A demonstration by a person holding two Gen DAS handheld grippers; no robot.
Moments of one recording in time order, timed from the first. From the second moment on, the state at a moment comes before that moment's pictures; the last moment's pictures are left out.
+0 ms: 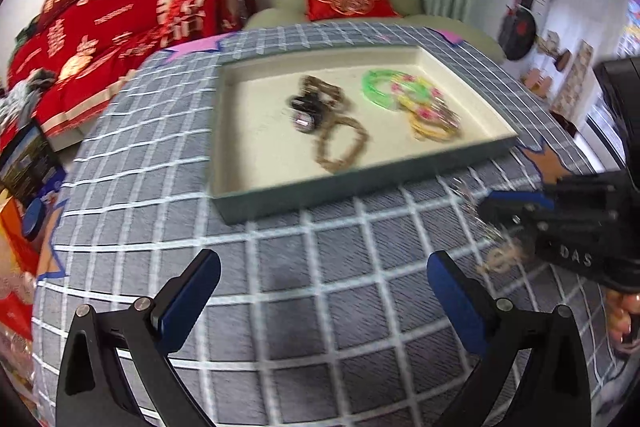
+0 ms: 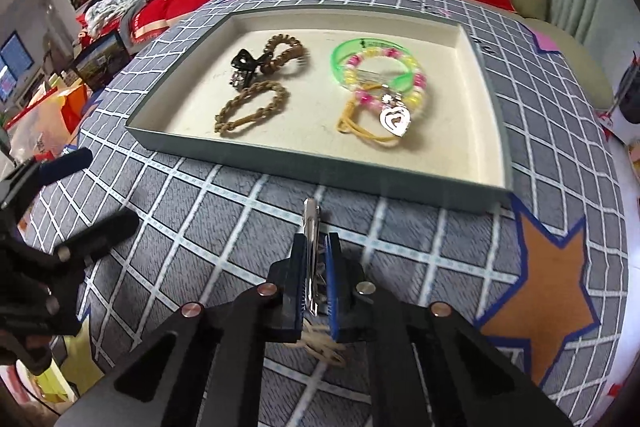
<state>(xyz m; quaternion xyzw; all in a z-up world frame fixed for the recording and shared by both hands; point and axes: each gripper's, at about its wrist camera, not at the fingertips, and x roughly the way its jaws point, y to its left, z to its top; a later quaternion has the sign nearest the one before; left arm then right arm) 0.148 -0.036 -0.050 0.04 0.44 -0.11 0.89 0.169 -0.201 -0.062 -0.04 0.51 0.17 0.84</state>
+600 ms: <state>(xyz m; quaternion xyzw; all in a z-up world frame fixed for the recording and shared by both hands) 0.138 -0.034 -0.052 0.05 0.45 -0.10 0.89 0.183 -0.193 -0.064 -0.01 0.53 0.17 0.83</state>
